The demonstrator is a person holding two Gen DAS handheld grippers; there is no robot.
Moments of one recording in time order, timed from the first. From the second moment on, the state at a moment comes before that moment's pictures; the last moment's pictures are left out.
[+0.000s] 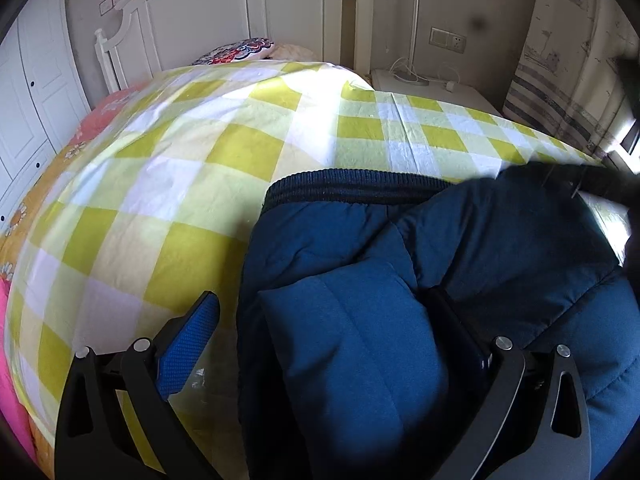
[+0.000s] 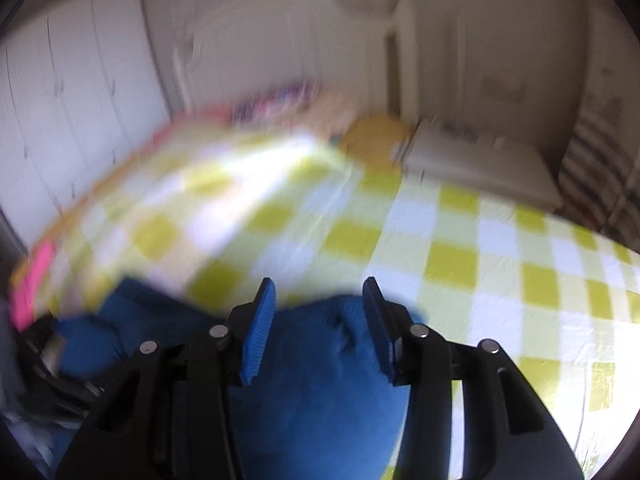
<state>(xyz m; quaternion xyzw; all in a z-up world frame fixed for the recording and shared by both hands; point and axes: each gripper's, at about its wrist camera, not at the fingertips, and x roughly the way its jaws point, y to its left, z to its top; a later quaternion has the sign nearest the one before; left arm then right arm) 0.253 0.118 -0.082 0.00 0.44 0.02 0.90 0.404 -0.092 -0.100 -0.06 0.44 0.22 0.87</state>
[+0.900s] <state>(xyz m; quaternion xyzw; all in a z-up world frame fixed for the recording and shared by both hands) 0.254 0.122 -0.085 -0.01 0.44 0.02 0.90 0.302 -0.069 -0.077 -0.17 0.36 0.23 0.89</state>
